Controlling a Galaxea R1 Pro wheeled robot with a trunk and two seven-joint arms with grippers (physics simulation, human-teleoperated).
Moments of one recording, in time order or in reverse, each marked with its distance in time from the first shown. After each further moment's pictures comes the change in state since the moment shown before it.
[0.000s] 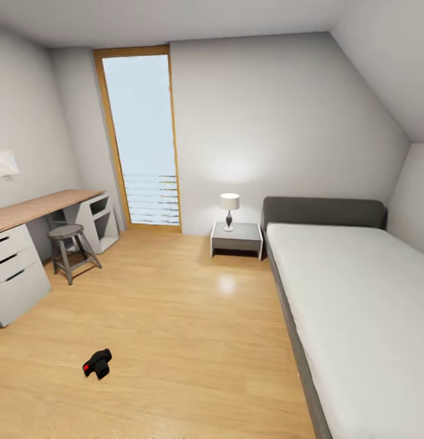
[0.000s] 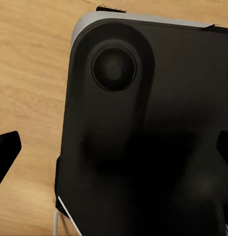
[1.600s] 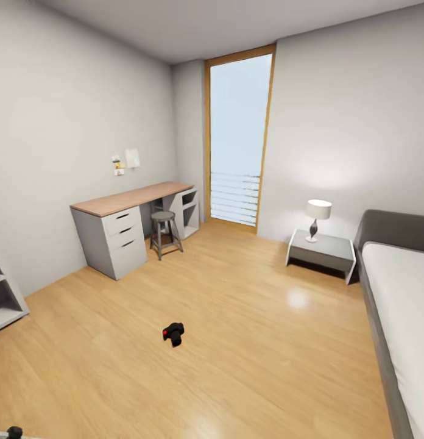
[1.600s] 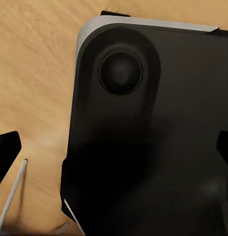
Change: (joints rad) left arm 0.000 0.008 -0.002 -0.001 -0.004 -0.008 0.000; right arm 0.000 0.008 0.001 0.000 0.012 -0.001 -0.002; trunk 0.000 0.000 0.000
